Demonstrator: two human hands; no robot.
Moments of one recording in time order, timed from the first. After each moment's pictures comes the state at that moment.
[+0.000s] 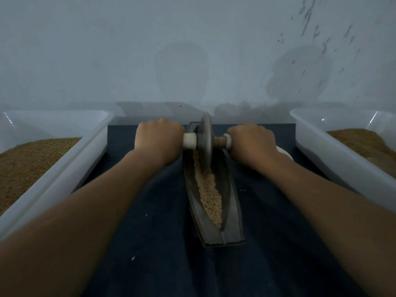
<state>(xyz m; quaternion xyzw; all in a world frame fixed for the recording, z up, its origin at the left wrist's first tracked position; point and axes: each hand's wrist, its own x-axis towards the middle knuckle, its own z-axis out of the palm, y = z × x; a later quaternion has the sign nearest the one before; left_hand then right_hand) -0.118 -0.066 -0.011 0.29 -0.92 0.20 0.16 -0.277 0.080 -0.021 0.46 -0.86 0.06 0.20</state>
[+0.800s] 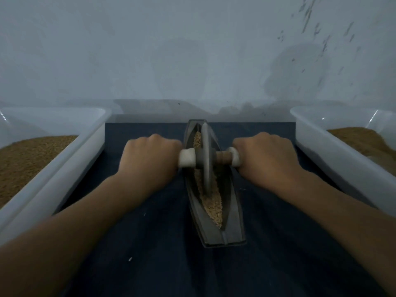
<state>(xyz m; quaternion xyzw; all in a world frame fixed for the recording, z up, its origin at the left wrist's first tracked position) -0.074 -0.043 -0.033 0.25 -0.92 0.20 0.21 -0.257 0.127 -0.034 0.50 -0.81 0.02 0.30</state>
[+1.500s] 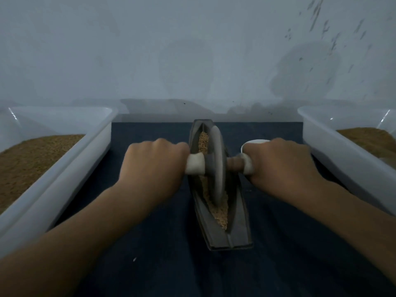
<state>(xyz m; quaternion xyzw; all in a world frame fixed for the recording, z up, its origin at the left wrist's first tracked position) -0.059 -0.023 -0.032 0.23 -0.91 0.24 0.23 -0.248 0.145 -0.036 0.50 -0.80 0.04 0.32</state>
